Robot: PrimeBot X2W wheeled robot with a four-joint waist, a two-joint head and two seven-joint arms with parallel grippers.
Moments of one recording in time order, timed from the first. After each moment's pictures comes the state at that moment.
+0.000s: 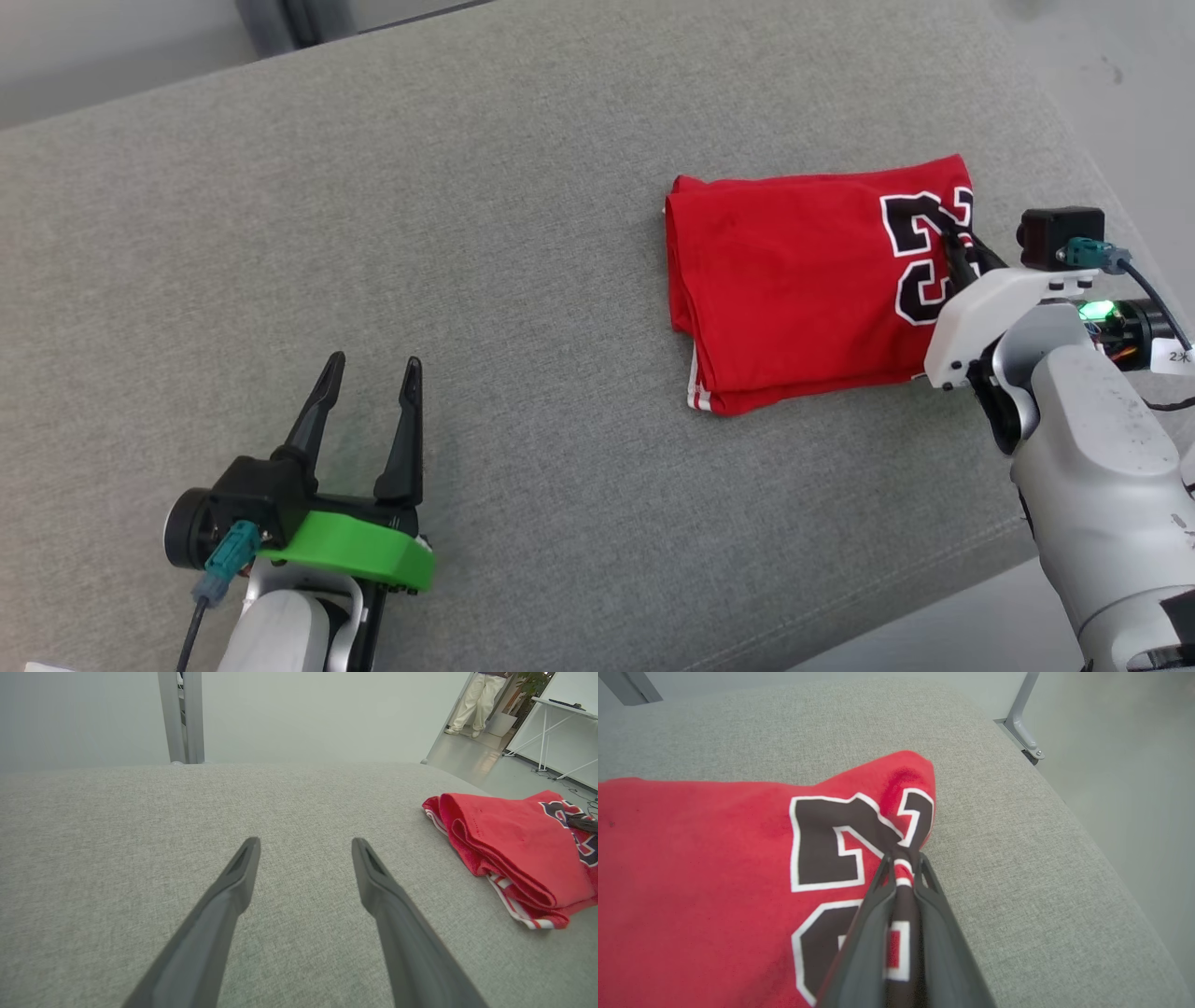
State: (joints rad) left arm -0.17 0.10 -0.20 0.22 -0.28 -0.13 -0.26; right arm -0.73 -0.14 -0.01 0.88 0.14 0.13 -0.06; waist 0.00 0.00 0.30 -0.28
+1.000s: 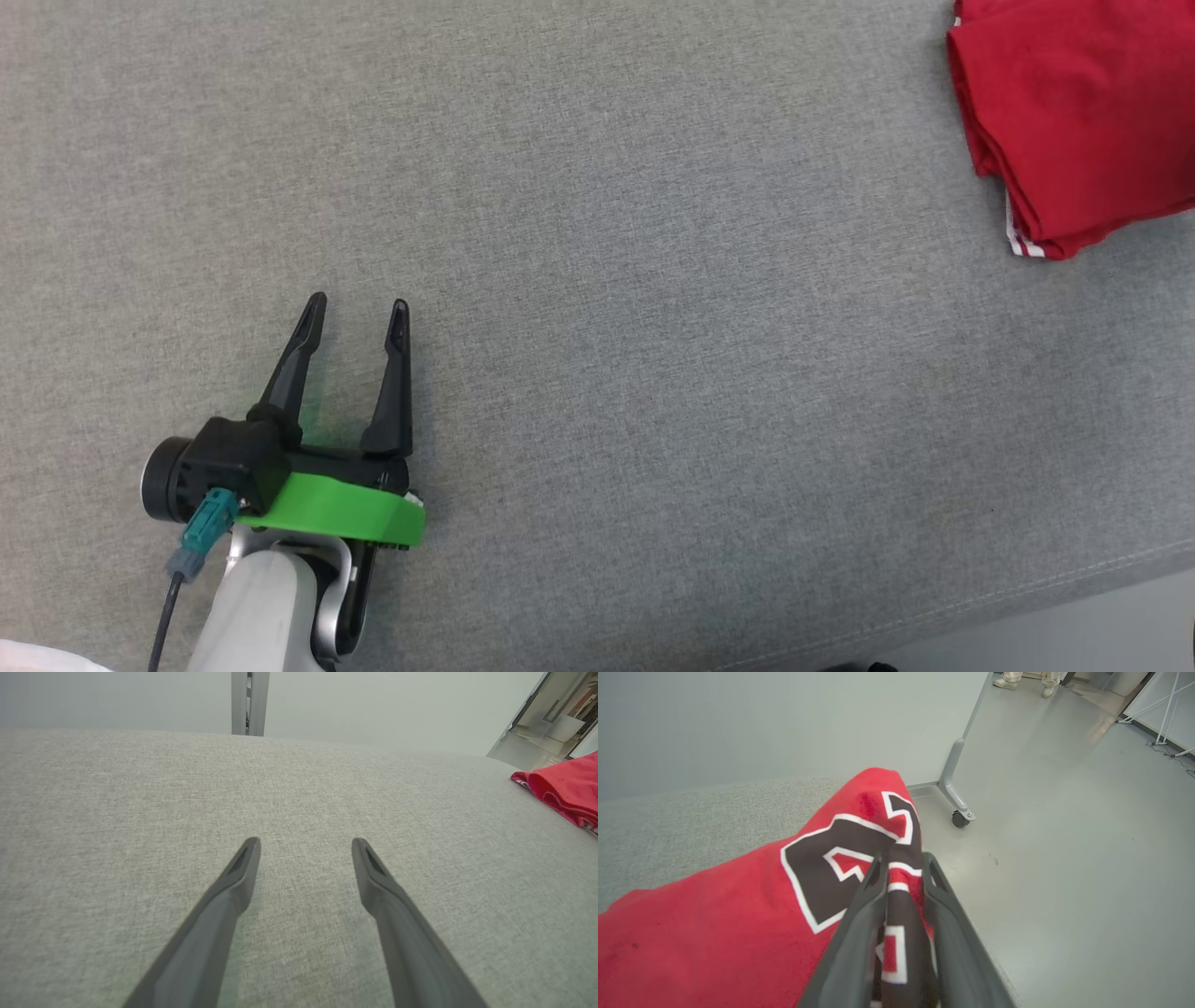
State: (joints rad) left arm -0.23 0.11 -0.19 0.15 -0.27 -0.13 -0.26; right arm -1.10 -0.40 -0.29 1.10 0.01 0.13 -0.16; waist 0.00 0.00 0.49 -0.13
